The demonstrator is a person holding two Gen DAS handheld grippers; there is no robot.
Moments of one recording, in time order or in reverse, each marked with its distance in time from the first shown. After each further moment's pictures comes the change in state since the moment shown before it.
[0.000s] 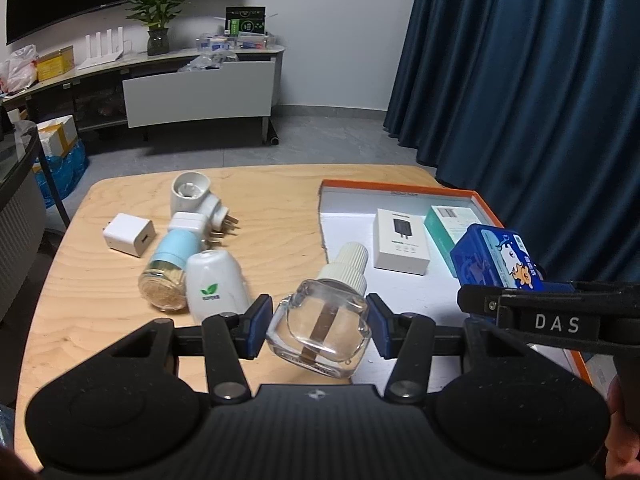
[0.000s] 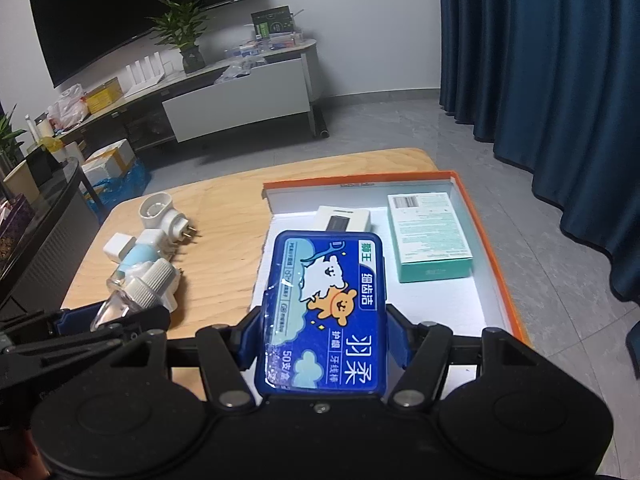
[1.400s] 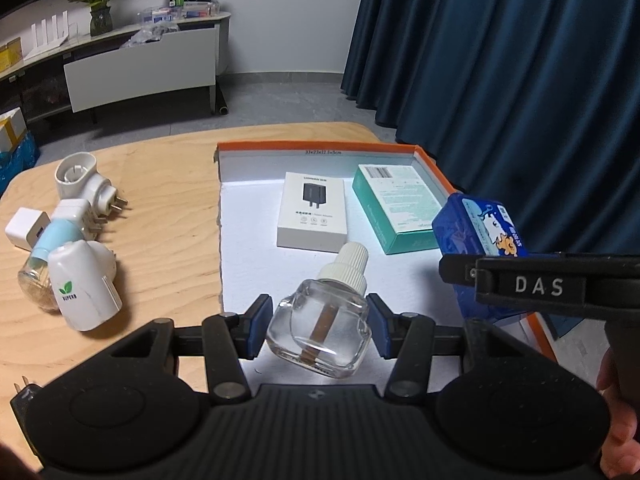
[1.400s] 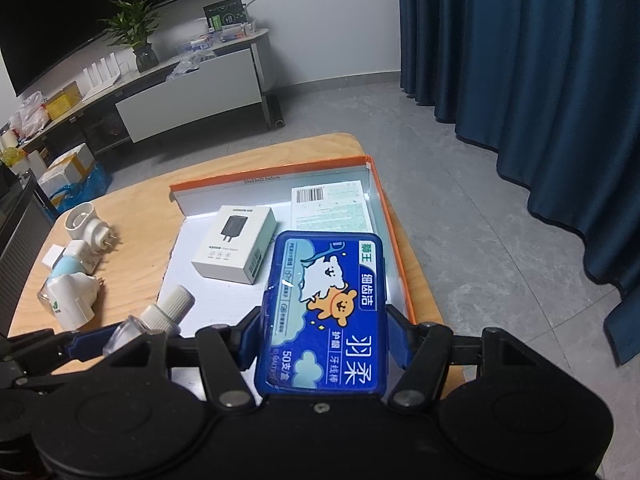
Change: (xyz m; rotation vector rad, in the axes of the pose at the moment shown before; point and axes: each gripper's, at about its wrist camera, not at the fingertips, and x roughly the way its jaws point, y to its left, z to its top) left arm 0.056 -0.069 -0.001 0.049 0.106 -0.083; right arm 0.028 -0.076 0.011 0.043 0.043 -0.065
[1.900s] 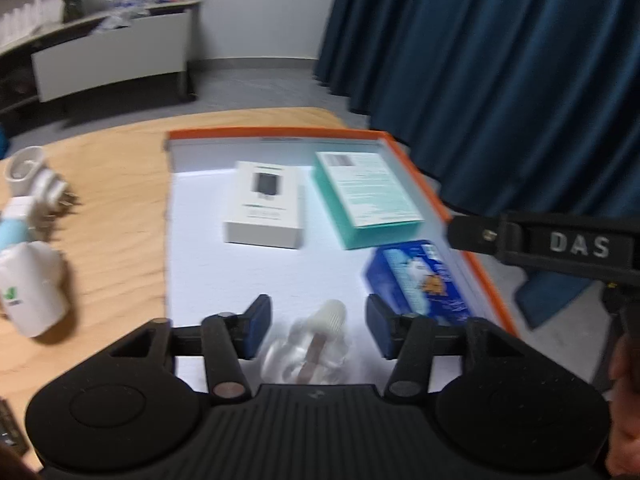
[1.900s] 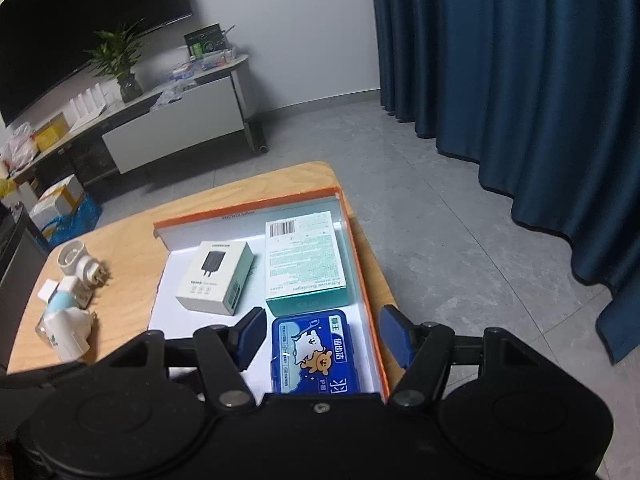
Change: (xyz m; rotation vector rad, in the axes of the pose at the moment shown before) left arm 0.017 -0.018 0.005 0.016 0.035 -0.101; right arm -0.022 -0.021 0.008 0.075 -0.076 -0.027
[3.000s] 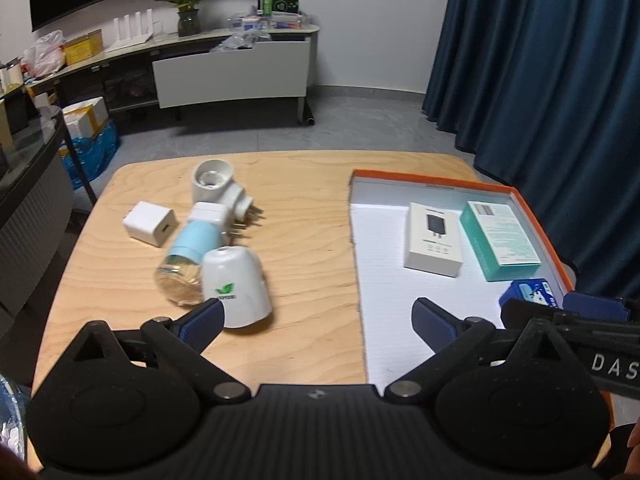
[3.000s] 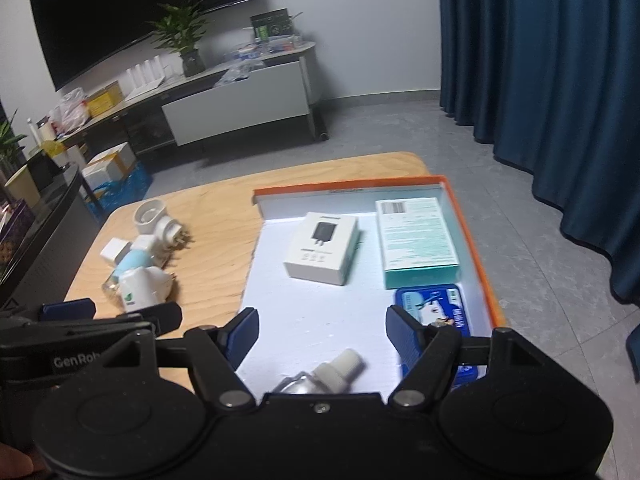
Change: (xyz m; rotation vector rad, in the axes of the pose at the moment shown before) left arm -0.074 0.072 -0.001 -0.125 -0.073 0.311; right arm -0.016 0.084 -0.023 -0.130 0.035 0.121
